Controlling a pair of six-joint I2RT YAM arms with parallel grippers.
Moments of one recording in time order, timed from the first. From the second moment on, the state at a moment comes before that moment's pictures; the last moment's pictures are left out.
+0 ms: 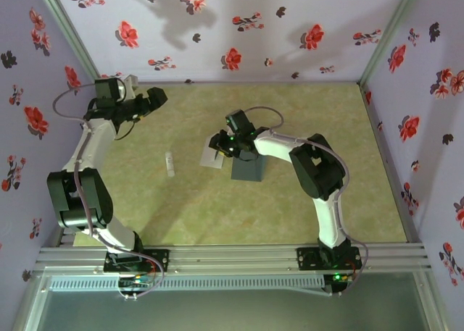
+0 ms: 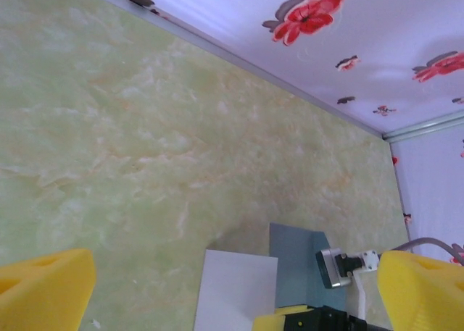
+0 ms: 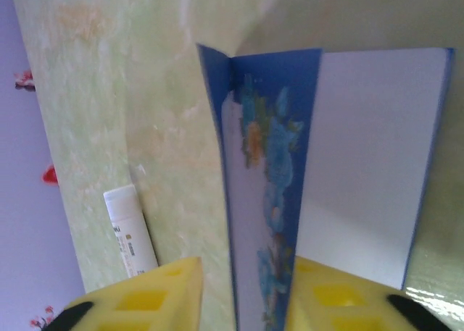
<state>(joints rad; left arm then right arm) 0.03 1.61 1.34 -0.39 0.58 -0.47 0.68 2.09 1.41 -0.15 -0.40 1.01</state>
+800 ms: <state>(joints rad) -0.01 1.64 1.34 -0.40 0.61 -0.43 0.64 1.96 1.38 -0.09 -0.49 0.97</state>
